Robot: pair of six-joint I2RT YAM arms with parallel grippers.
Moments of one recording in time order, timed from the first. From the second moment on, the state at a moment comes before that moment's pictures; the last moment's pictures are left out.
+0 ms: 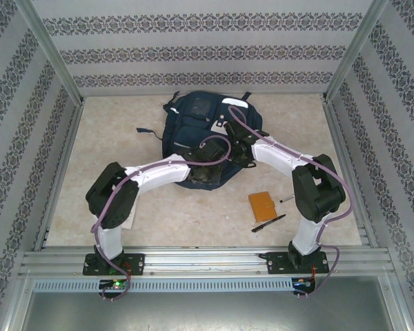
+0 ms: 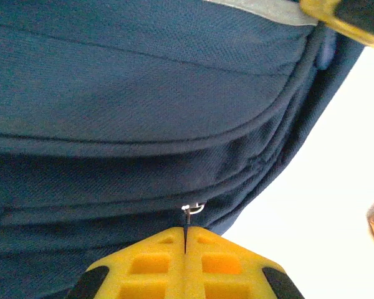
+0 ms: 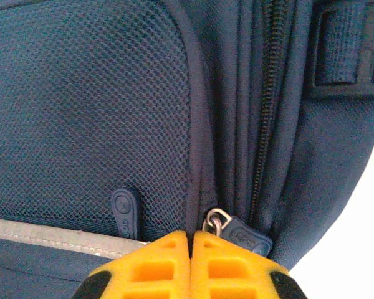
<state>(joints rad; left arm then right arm) -0.79 1.85 1.33 -0.58 -0.04 -0.61 0.49 1.80 1.27 -0.60 0.00 0.95</state>
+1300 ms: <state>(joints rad) -0.58 1.42 0.96 -0.27 0.34 -0.48 0.51 1.52 0.98 -0.43 -0.62 -0.83</state>
